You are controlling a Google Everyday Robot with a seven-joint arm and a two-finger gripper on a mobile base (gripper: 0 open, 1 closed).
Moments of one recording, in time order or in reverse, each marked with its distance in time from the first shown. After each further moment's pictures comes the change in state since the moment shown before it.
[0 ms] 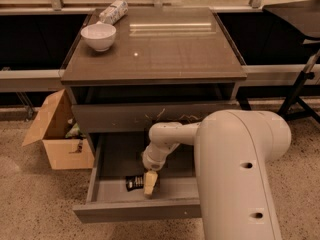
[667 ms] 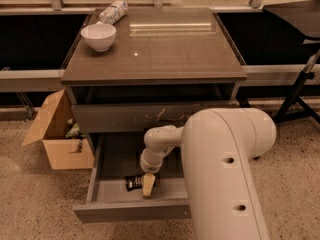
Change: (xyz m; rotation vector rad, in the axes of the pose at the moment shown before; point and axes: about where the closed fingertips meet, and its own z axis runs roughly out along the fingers) arm 0.003 -0.009 0.025 0.029 0.052 -0.013
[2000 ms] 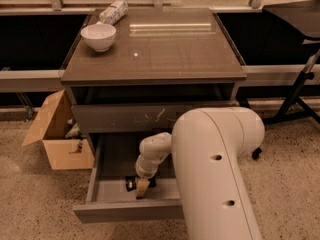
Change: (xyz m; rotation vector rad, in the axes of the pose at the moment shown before) arm -0.010 0.001 0.032 0.051 0.004 -0.018
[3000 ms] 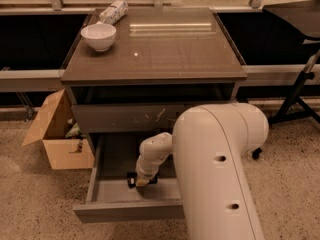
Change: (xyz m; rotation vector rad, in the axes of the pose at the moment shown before) arm -0.004 0.003 -0.015 0.034 0.005 -0.014
